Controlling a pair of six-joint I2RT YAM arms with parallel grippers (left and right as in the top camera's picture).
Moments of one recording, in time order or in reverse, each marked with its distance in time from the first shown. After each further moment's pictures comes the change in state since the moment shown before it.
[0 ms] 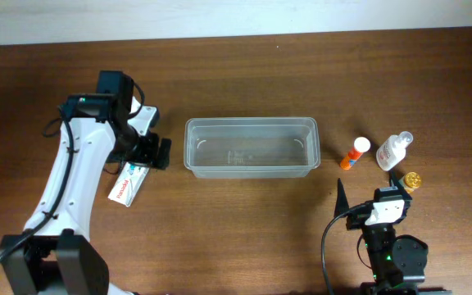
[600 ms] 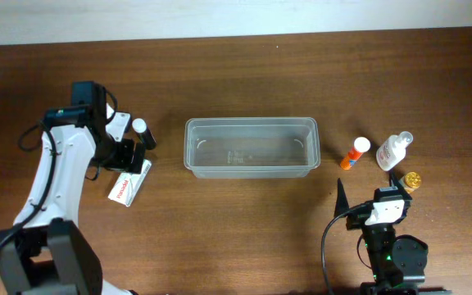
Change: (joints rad) left arm 0.150 0.020 -0.147 0.171 -0.095 0.135; right arm 0.000 0.000 0.000 0.000 0.000 0.000
